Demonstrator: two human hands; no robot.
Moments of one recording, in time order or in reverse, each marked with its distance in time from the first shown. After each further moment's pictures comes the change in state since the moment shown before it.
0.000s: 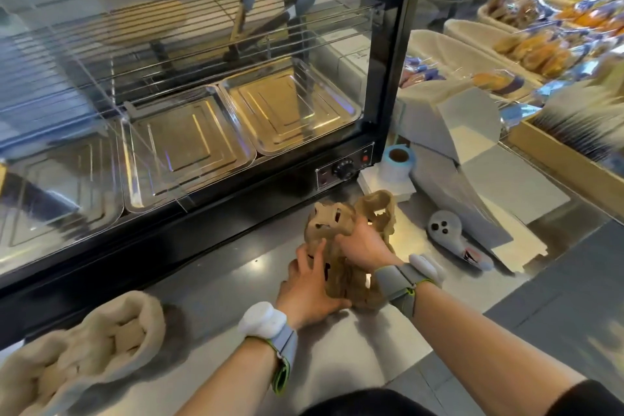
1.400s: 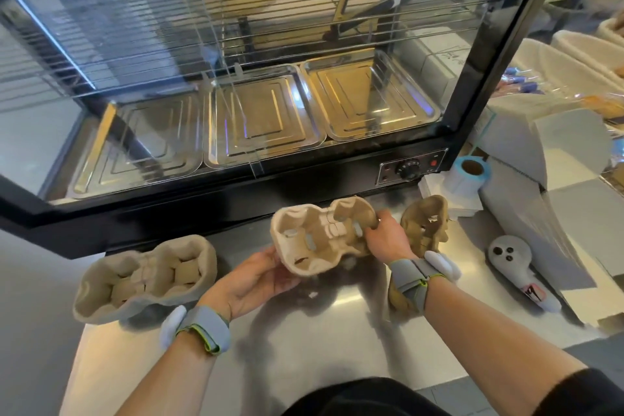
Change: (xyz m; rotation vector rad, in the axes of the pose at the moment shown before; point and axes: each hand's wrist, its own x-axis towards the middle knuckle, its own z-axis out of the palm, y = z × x) left_hand -0.074 -0.109 -0.052 -1.672 -0.028 -0.126; right_hand 0.021 -0.015 0.045 -0.133 0.005 -0.147
